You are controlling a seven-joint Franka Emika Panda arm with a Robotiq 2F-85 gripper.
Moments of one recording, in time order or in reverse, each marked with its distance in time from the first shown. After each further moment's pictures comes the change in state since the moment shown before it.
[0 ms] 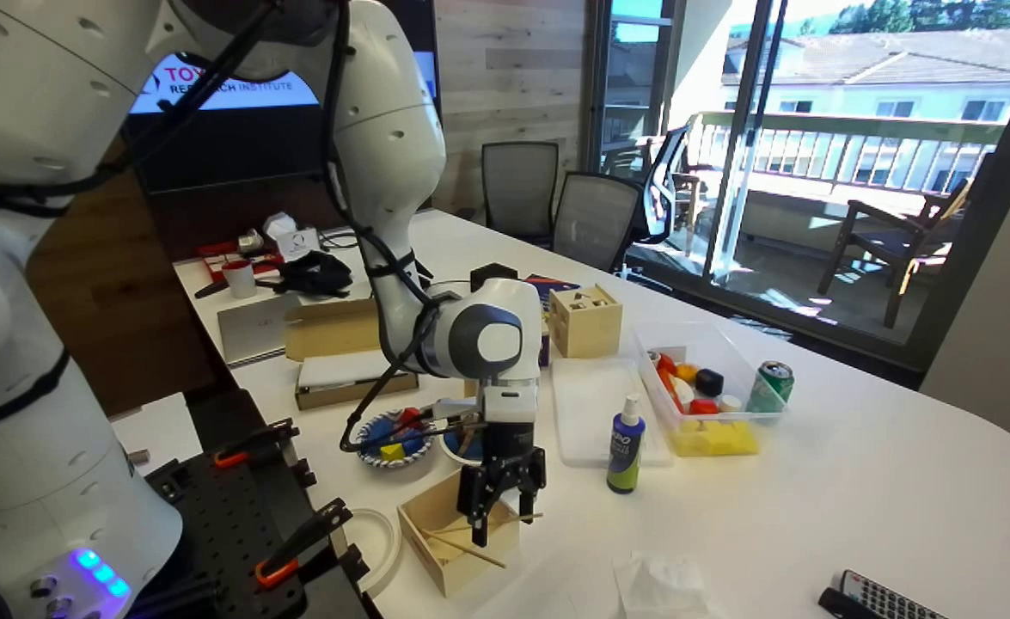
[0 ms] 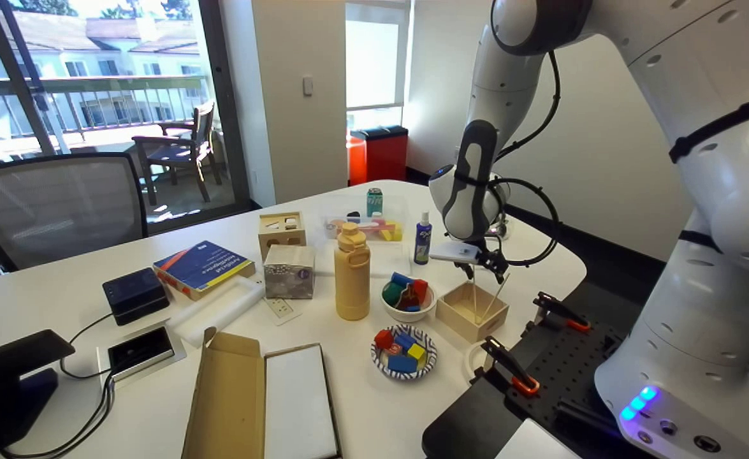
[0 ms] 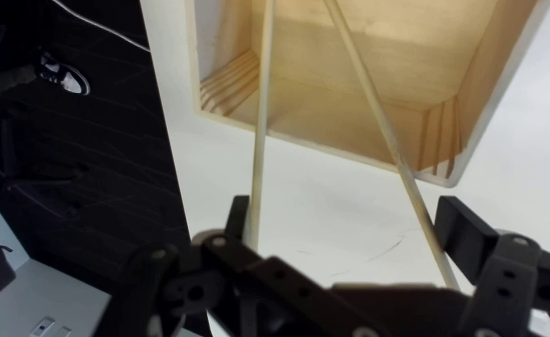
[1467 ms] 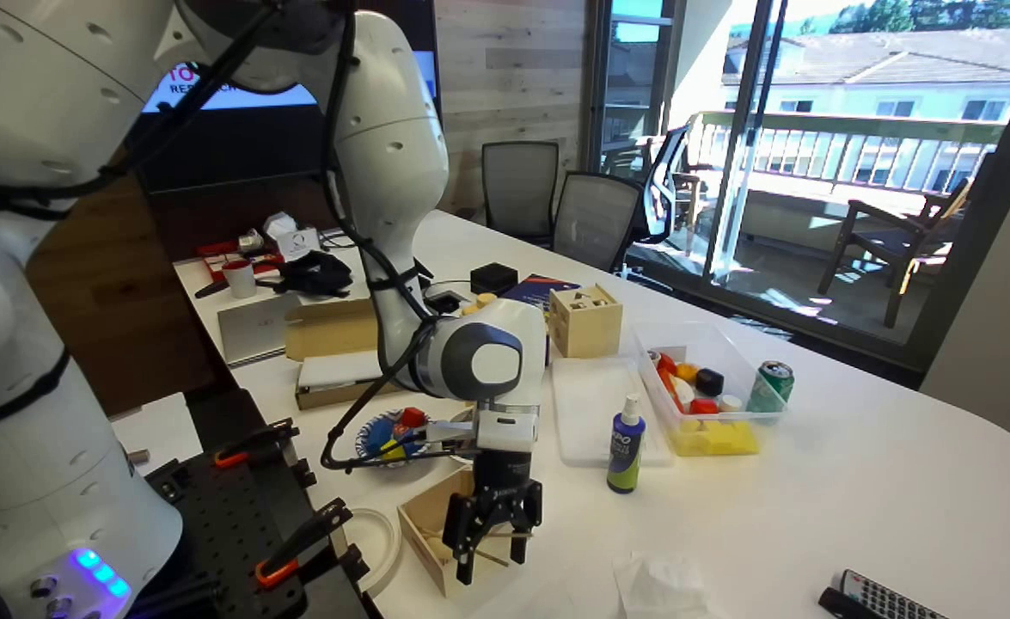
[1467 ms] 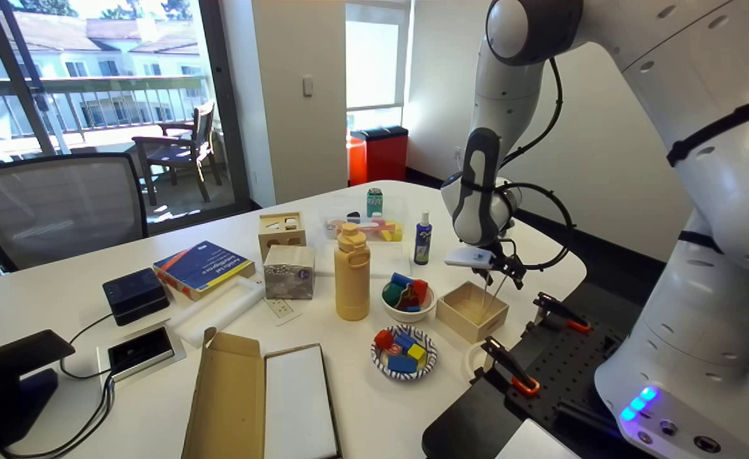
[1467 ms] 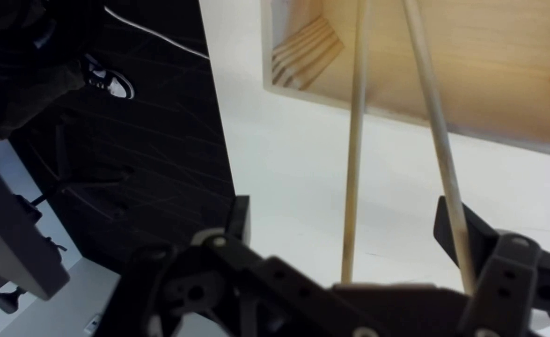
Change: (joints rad) arm 0.011 0.037 -0.060 -0.025 0.045 -0.022 -0.018
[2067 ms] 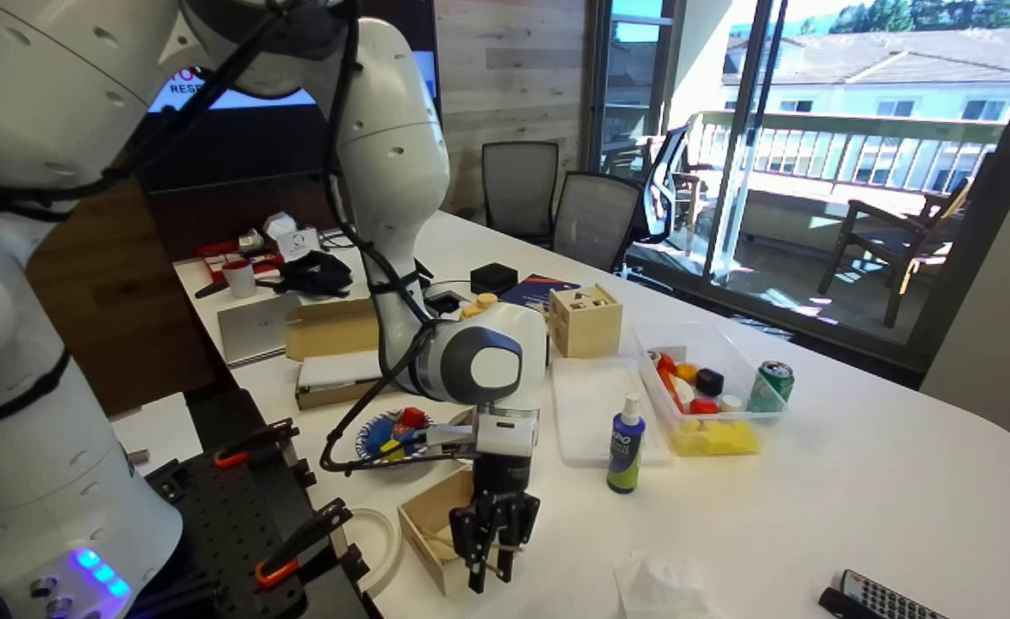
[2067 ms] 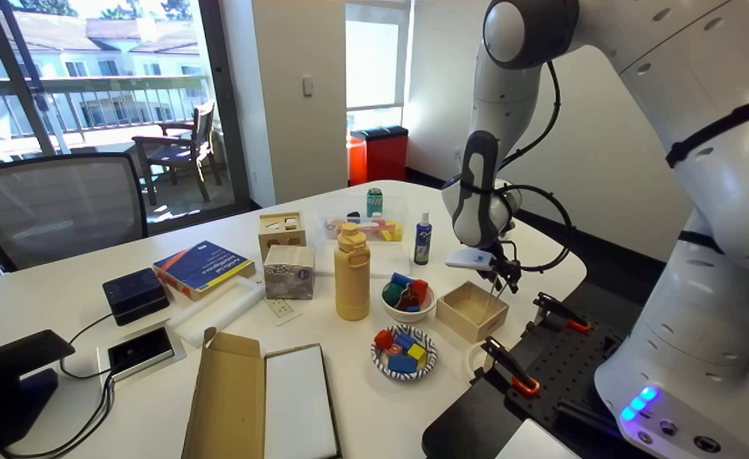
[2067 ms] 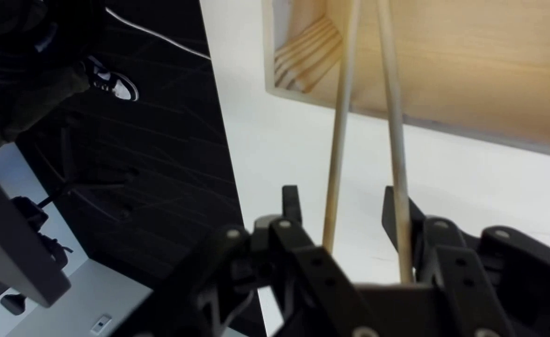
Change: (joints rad) arm 0.005 0.016 -0.004 0.005 0.016 0.000 0.000
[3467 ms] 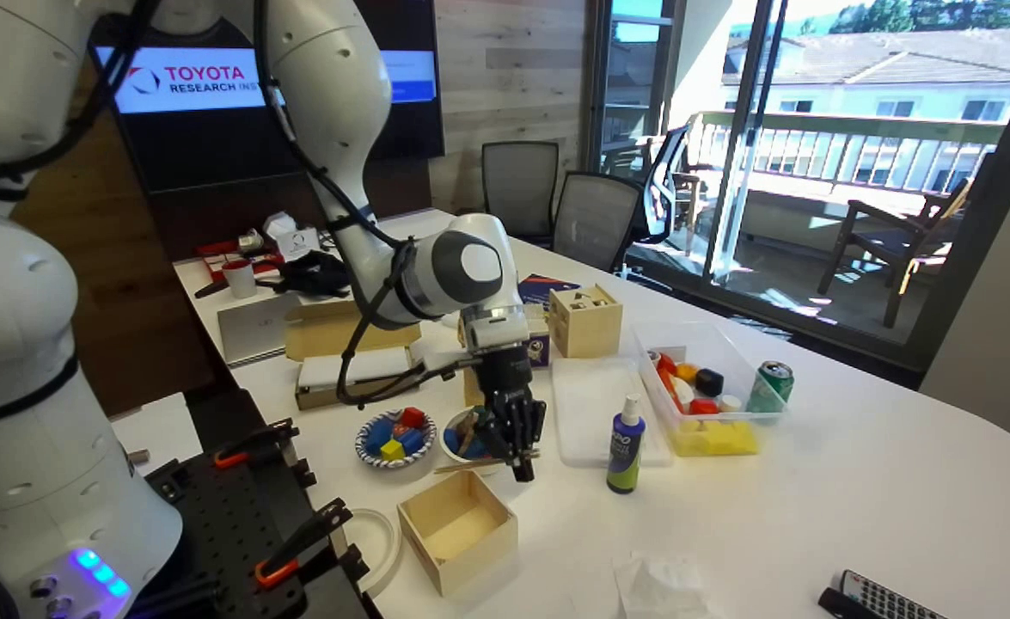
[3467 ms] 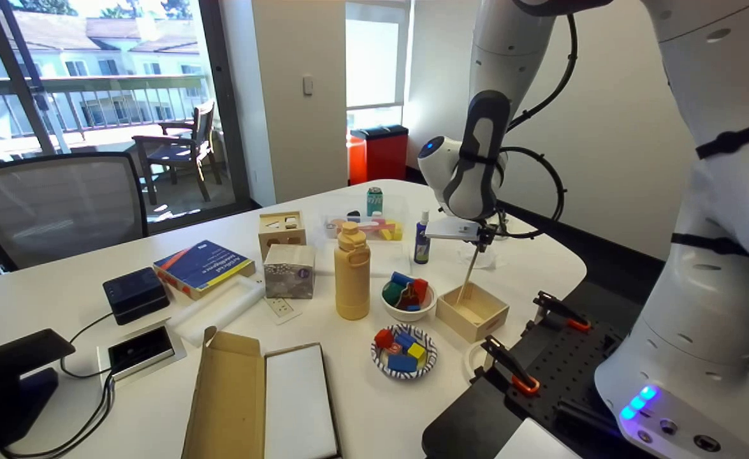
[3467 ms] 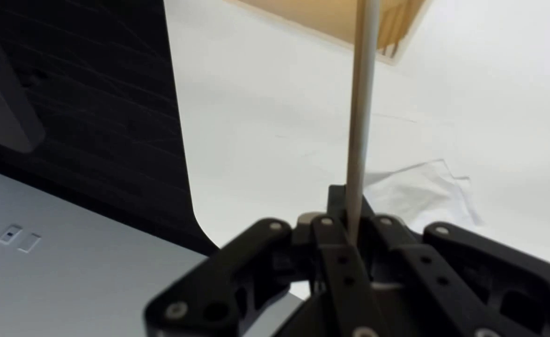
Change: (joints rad) arm 0.359 -0.215 -0.237 -0.086 -0.214 0.003 0.096
